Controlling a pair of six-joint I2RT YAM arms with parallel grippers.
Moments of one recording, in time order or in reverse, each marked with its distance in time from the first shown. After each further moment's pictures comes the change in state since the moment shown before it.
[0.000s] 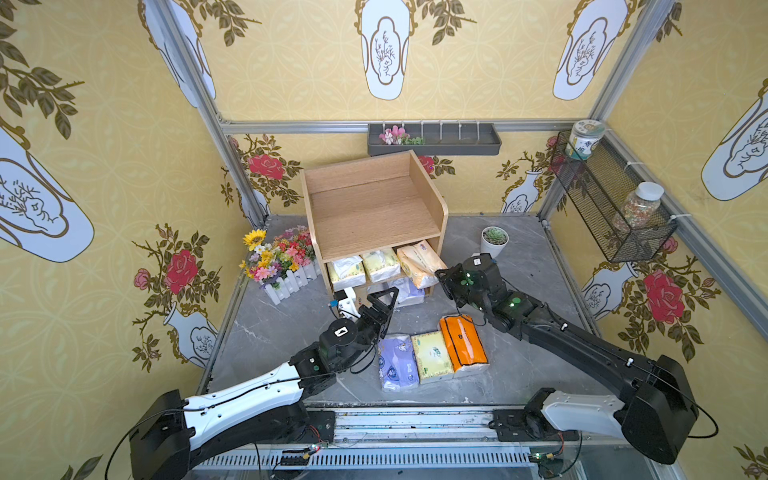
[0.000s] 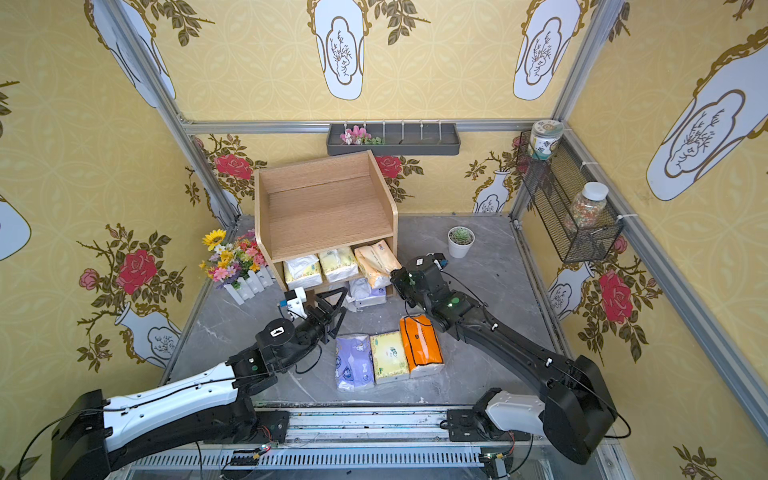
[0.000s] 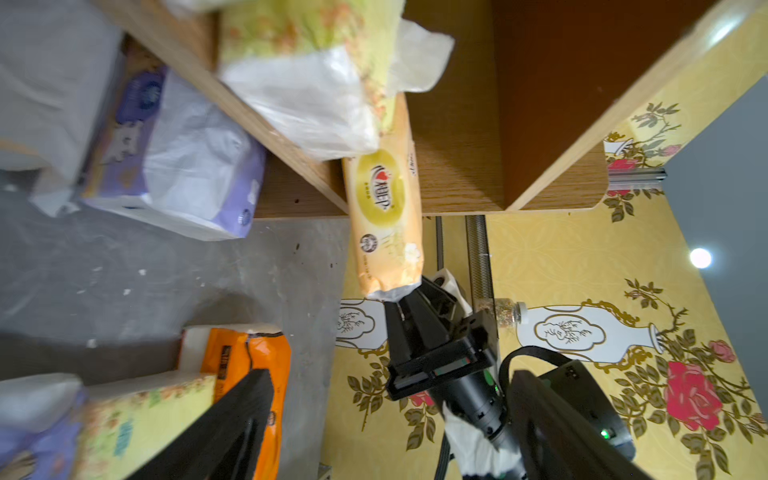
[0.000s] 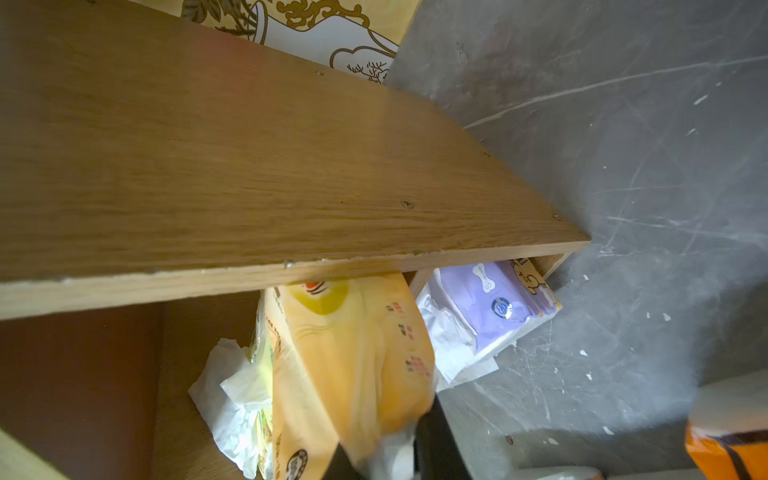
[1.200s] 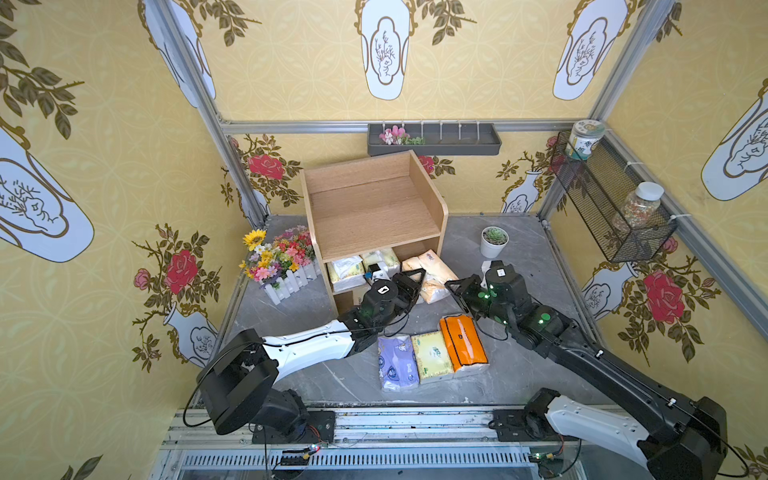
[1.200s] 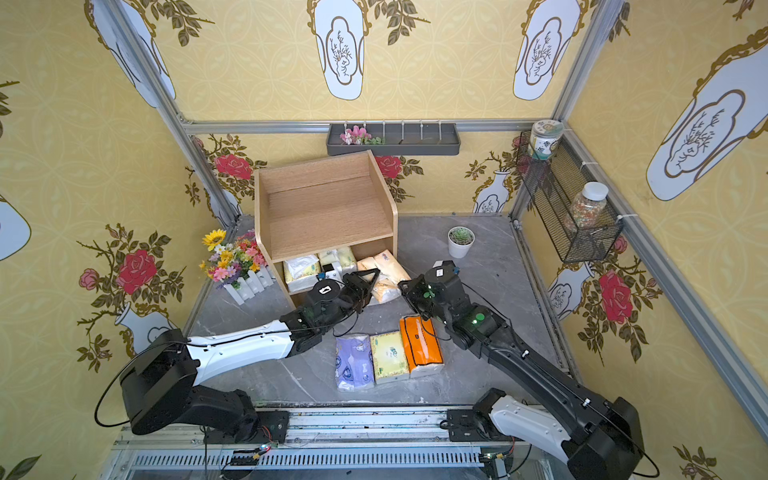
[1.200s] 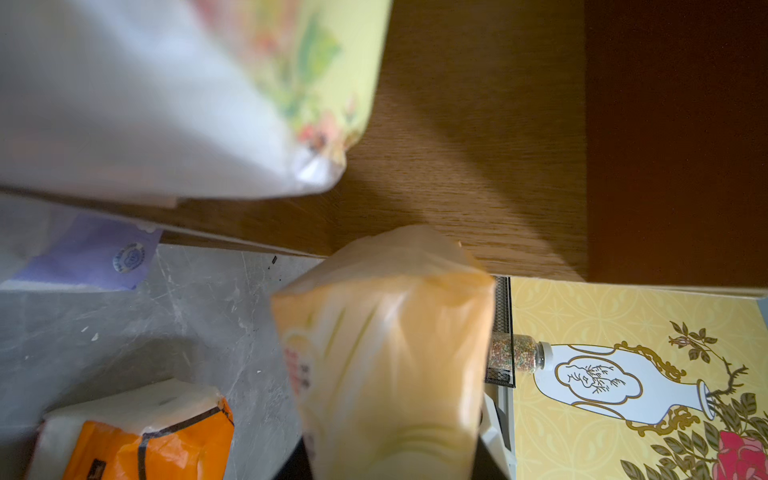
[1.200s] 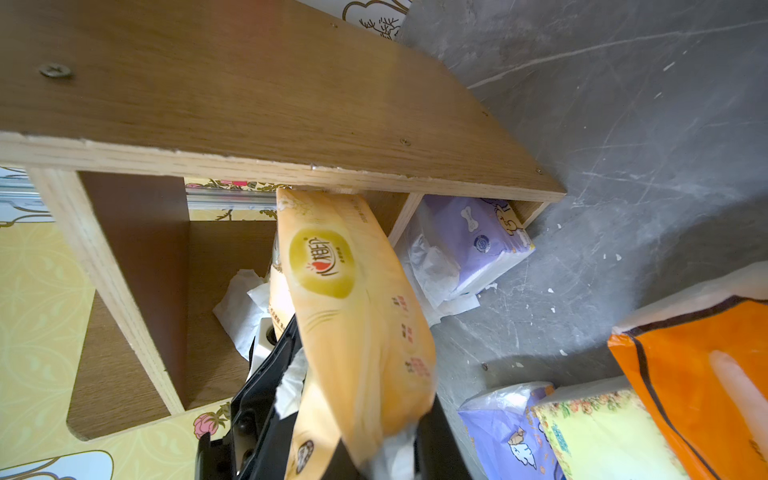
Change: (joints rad) left arm 0.098 0.467 0.304 0.093 0.117 -0.060; right arm -0.010 -0.208 -0.058 -0.149 -0.121 -0.063
